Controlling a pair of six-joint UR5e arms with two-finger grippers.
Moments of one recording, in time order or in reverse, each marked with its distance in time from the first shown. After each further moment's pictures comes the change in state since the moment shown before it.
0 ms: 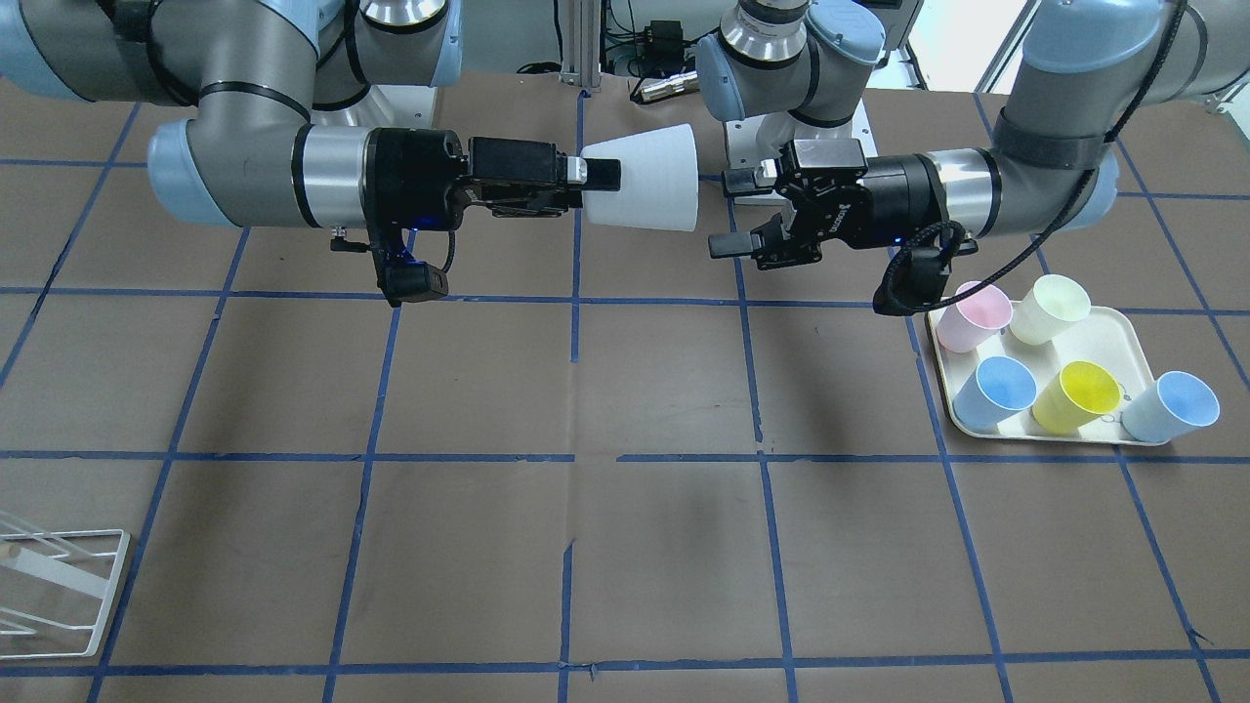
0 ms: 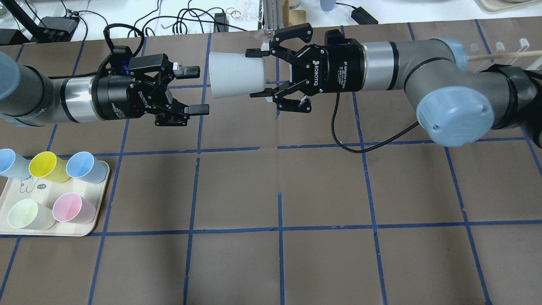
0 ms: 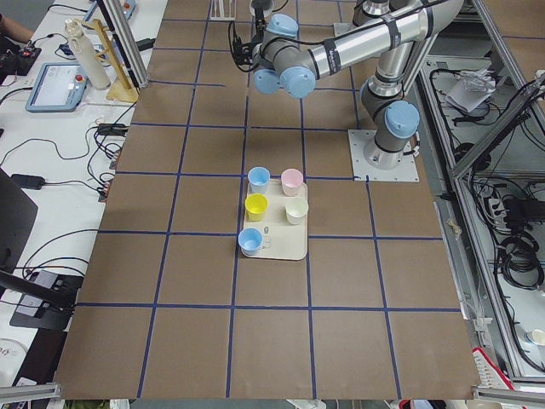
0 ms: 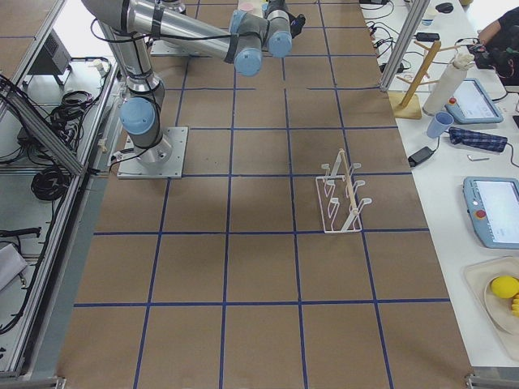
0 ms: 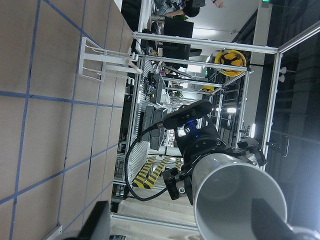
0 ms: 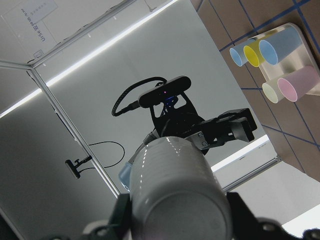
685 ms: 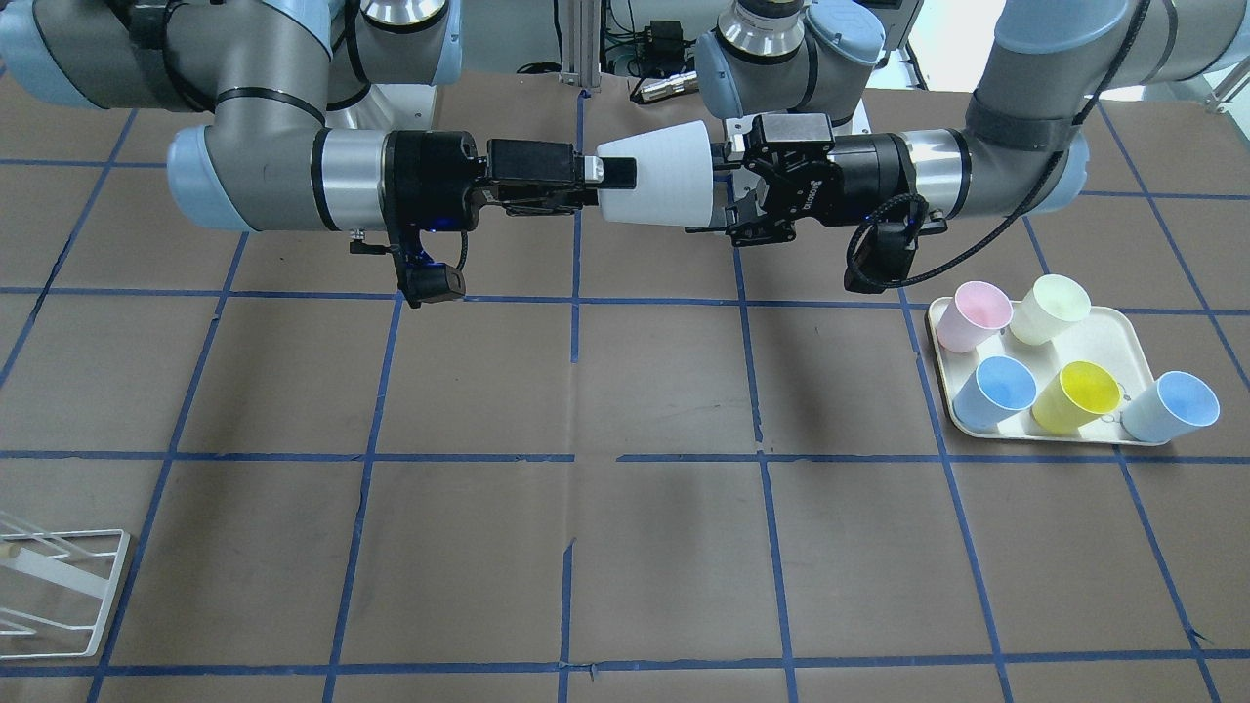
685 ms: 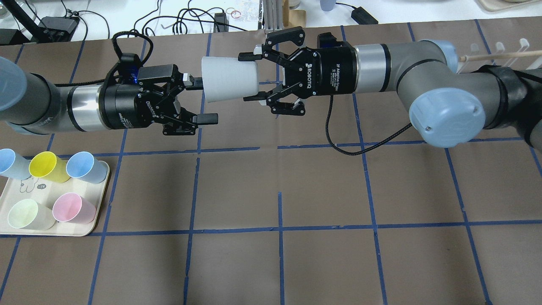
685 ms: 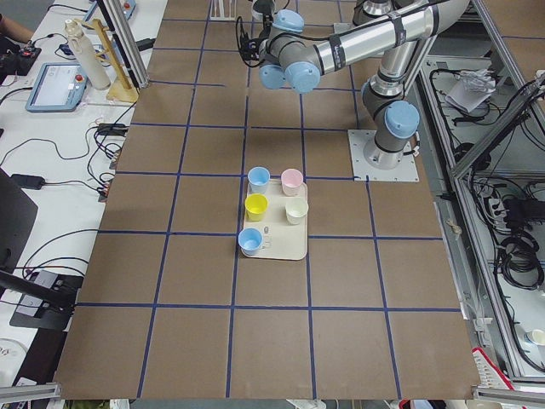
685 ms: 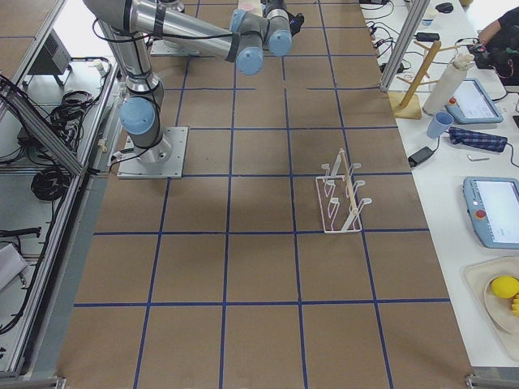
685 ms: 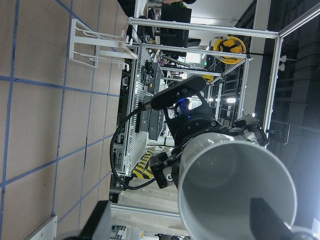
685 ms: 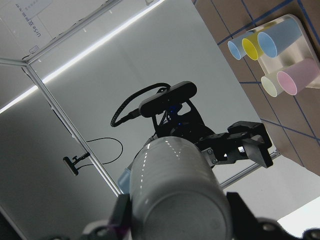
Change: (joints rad) left arm -0.023 0.033 -0.040 -0.015 -0.003 0.017; right arm 0.021 0.010 -0.004 -0.001 0.005 0.006
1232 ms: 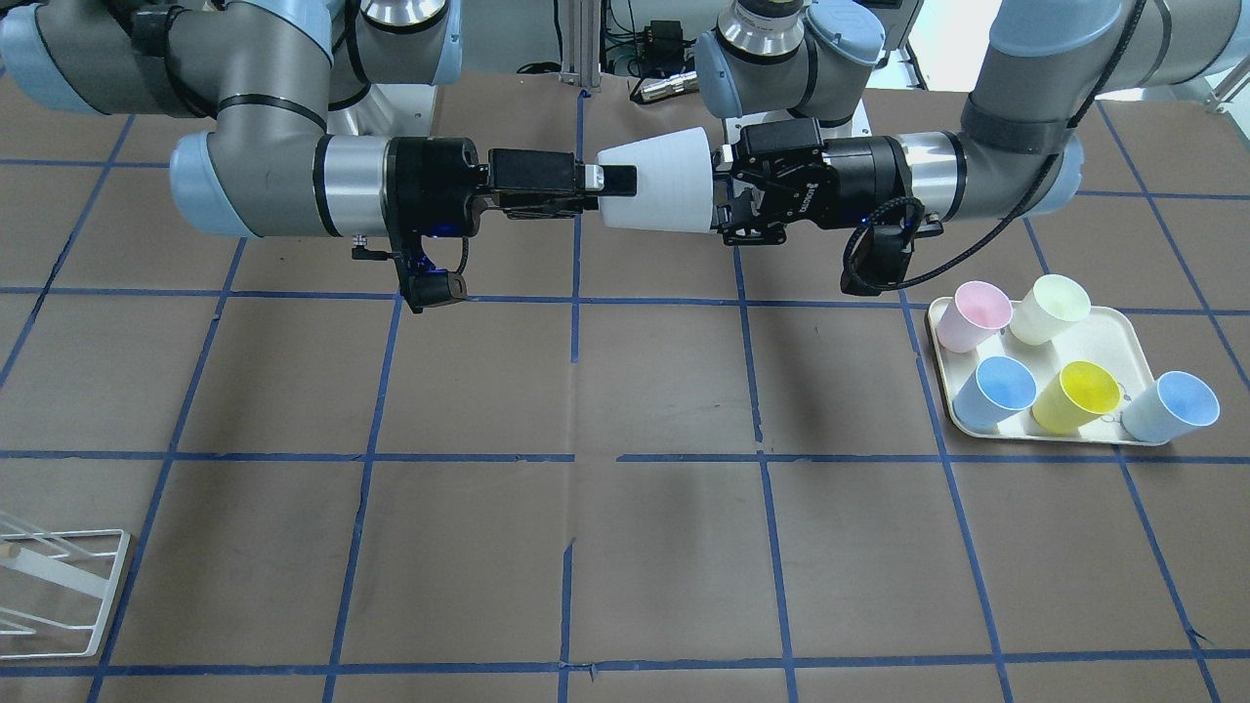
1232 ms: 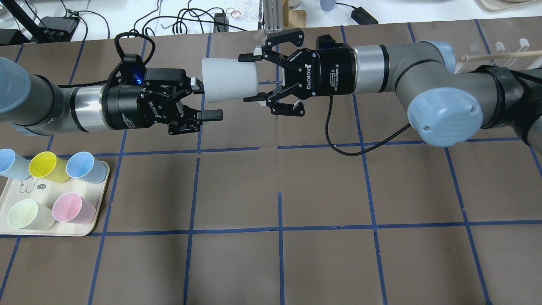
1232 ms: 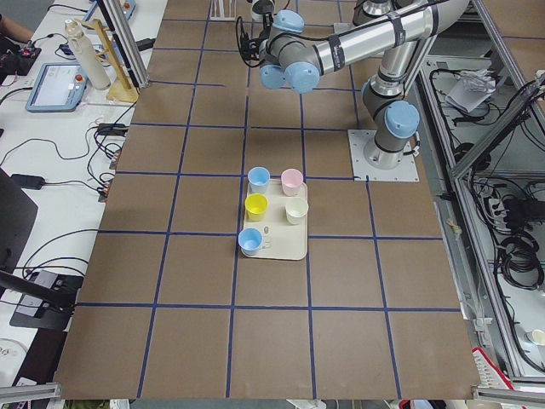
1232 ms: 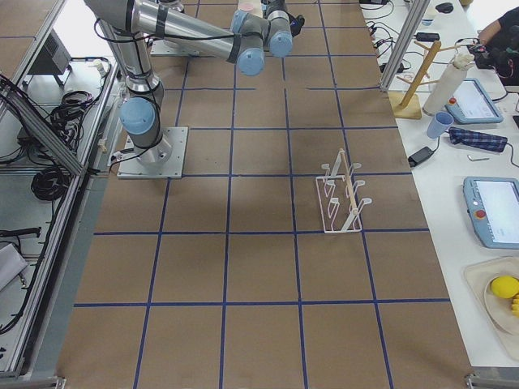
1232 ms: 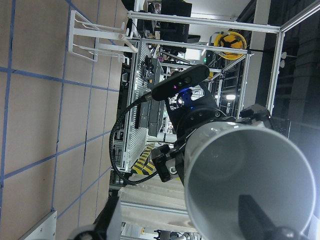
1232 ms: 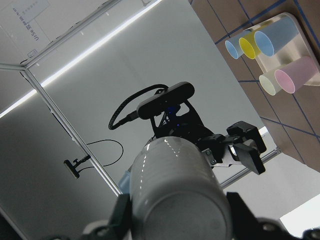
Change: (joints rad) left arm -0.004 -0.008 -0.002 0.007 -0.024 0.001; right arm 0.001 0.010 -0.003 0.001 -0.002 0.027
